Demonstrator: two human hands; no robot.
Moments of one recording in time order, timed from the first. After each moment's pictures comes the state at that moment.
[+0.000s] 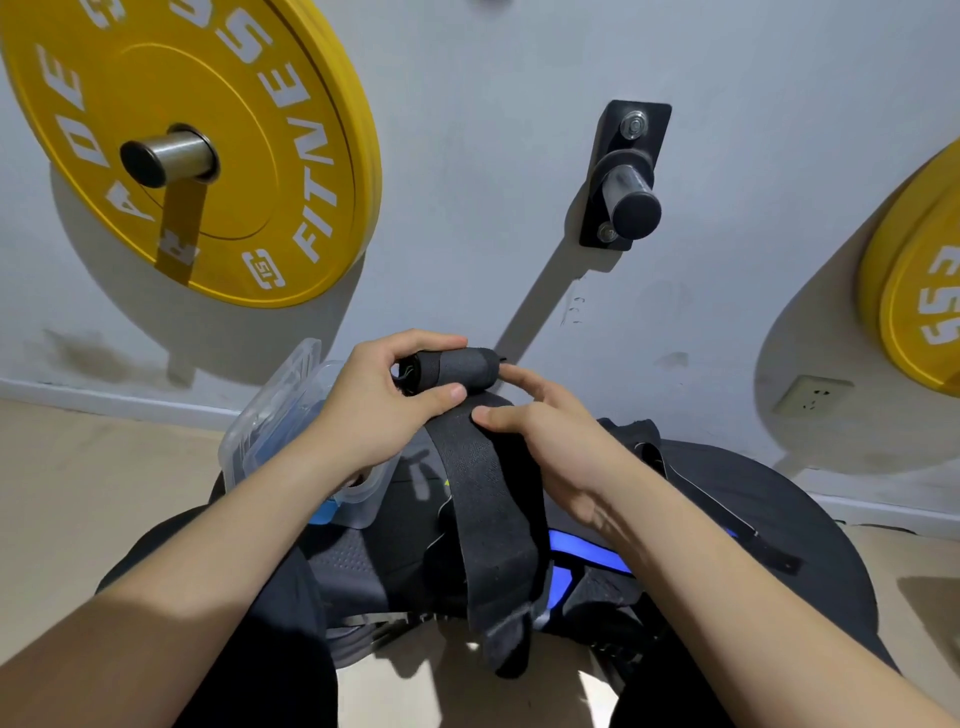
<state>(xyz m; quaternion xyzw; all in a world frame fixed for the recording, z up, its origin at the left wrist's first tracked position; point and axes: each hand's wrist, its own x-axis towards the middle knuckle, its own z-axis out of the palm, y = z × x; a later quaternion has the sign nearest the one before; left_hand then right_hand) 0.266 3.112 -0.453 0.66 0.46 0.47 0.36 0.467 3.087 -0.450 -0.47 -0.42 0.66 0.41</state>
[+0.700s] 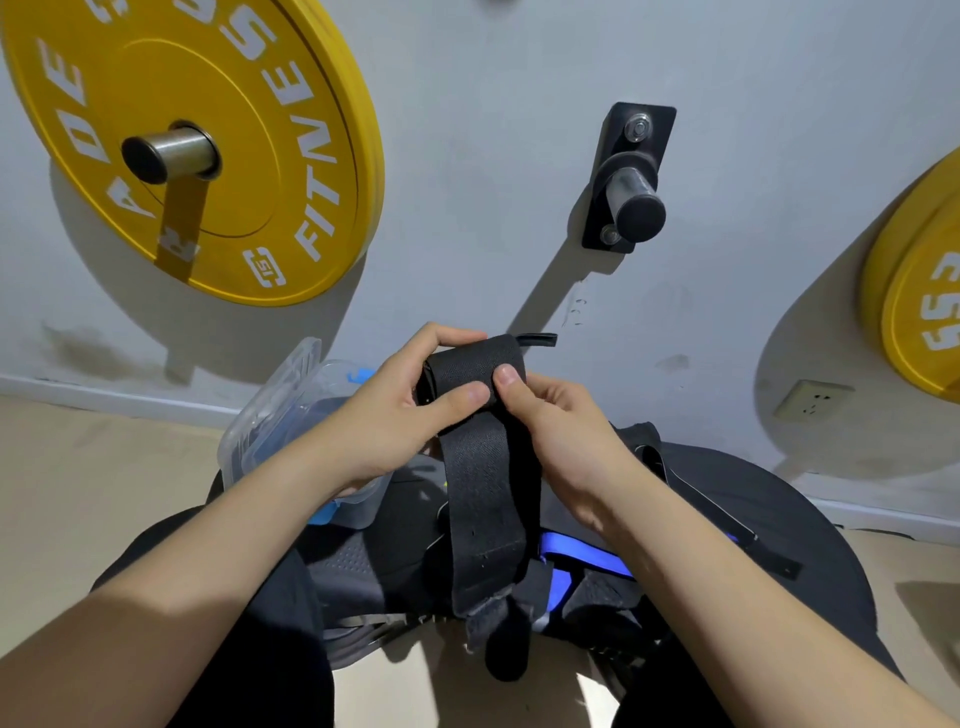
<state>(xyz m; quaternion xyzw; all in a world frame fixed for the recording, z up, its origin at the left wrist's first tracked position) 0.272 3.102 -0.450 0.64 0.36 0.43 0.53 0.465 3.080 -0.448 -0.47 -0.48 0.58 0.45</state>
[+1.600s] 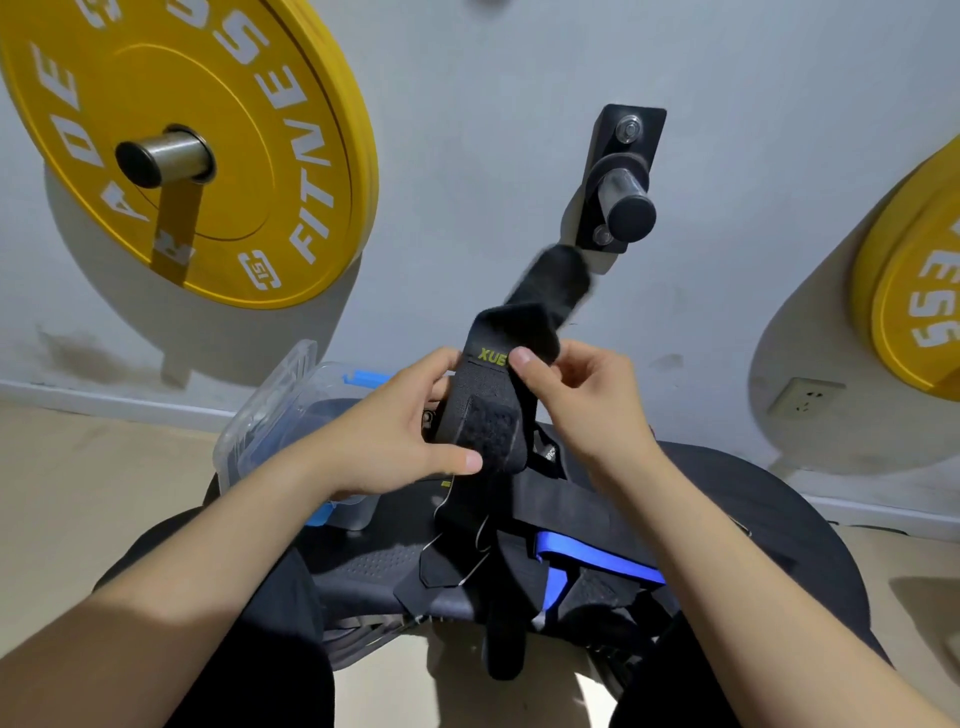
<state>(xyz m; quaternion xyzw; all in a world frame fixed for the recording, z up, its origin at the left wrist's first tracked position) 0.268 3.101 -0.450 0.73 0.40 0.30 0.48 0.494 3.108 -0.456 -0.52 -0.57 0.36 0.52</state>
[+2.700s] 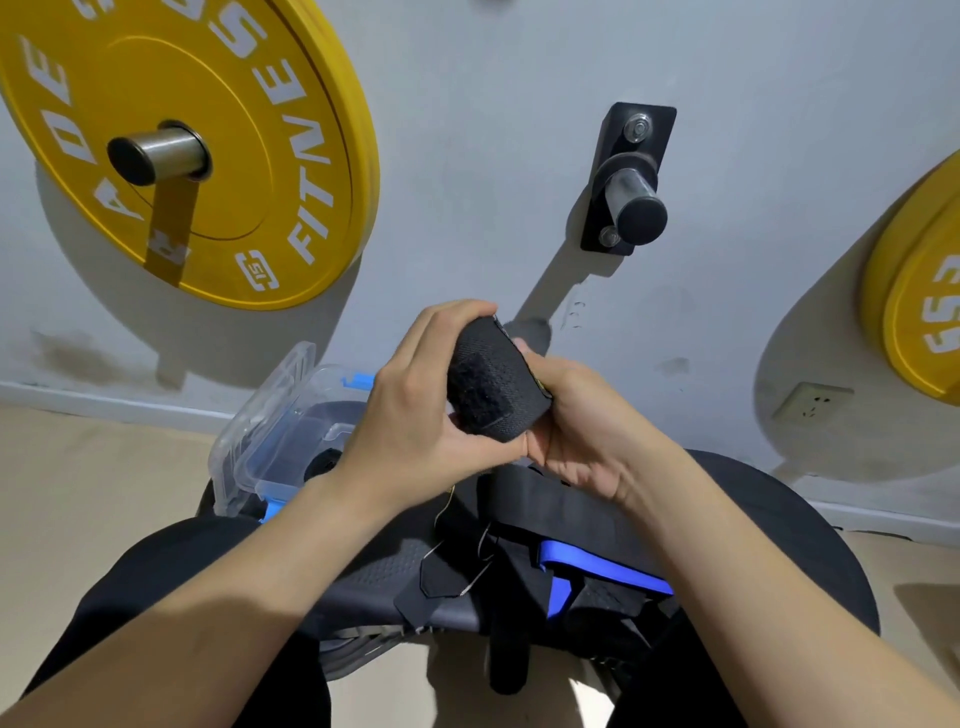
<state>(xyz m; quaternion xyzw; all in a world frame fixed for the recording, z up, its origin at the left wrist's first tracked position) 0.301 3.093 -0.442 0.77 0.37 0.51 0.06 0.473 3.108 -0.430 -0.35 -0.36 0.74 0.44</state>
